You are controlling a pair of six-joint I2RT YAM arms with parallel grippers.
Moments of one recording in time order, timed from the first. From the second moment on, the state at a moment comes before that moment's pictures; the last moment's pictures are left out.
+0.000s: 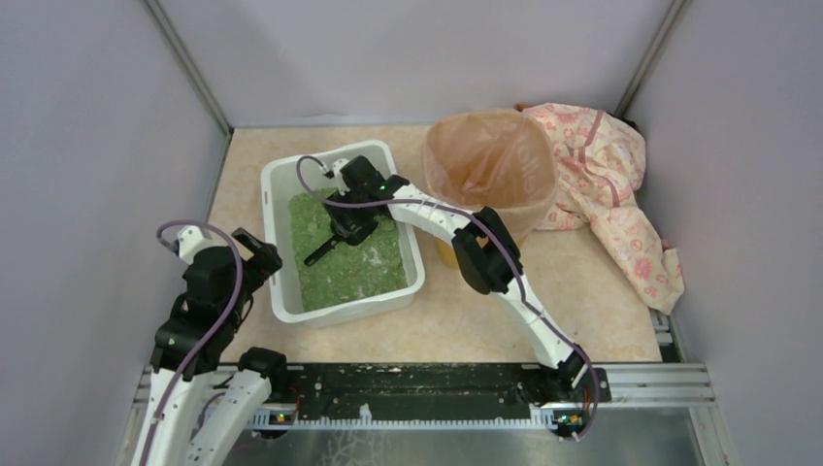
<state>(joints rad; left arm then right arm) -0.27 0.47 0.85 -0.87 -0.47 -0.71 0.84 2.47 2.18 -0.52 -0.11 0.05</state>
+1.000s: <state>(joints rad) -0.27 0.47 0.78 -0.83 -0.41 -0.73 0.87 2.19 1.89 -0.36 -0.08 0.05</state>
